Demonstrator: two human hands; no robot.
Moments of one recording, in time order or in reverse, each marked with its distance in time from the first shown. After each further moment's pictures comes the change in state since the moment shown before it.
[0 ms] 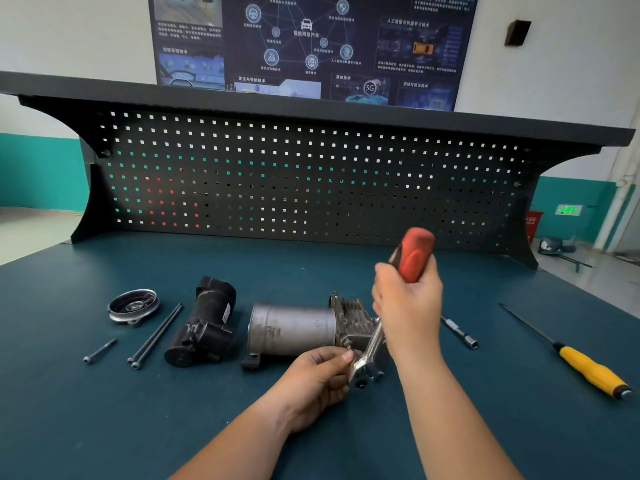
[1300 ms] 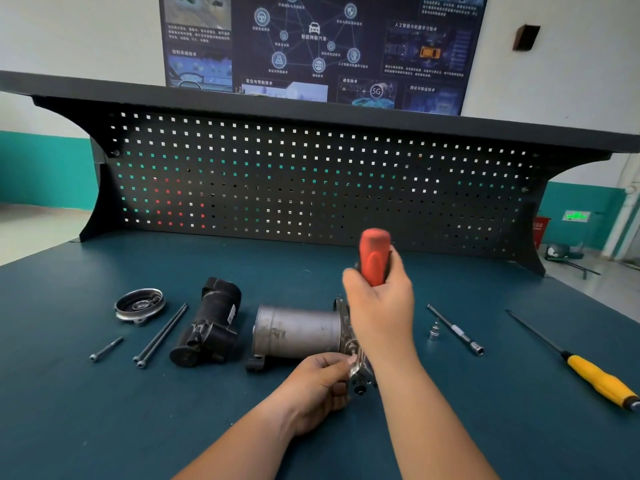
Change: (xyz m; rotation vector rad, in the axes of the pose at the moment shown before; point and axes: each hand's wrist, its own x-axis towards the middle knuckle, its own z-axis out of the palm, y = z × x) left_hand 0.000 -0.001 0.000 0.055 0.033 -0.021; right_hand -0.015 -0.004 0.026 -0.236 -0.085 -0.152
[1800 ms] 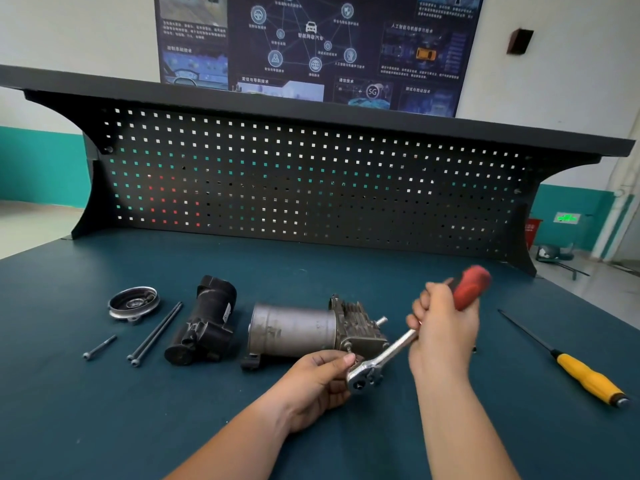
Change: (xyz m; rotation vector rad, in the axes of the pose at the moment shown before) left_hand 0.000 0.001 -0.001 -0.022 -0.038 -0.033; right_hand 0.013 0.028 -0.049 0.489 0.434 0.322
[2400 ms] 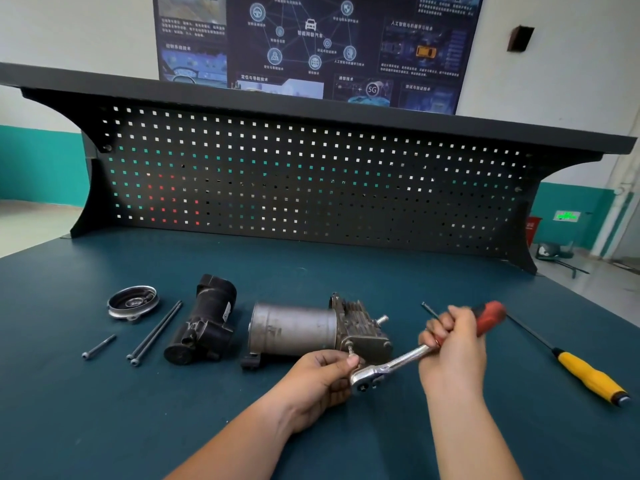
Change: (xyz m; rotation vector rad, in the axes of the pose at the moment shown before) left_hand 0.002 -0.003 0.002 0.018 0.017 0.012; right_hand 0.007 0.009 -0.030 0.228 0.093 0.204
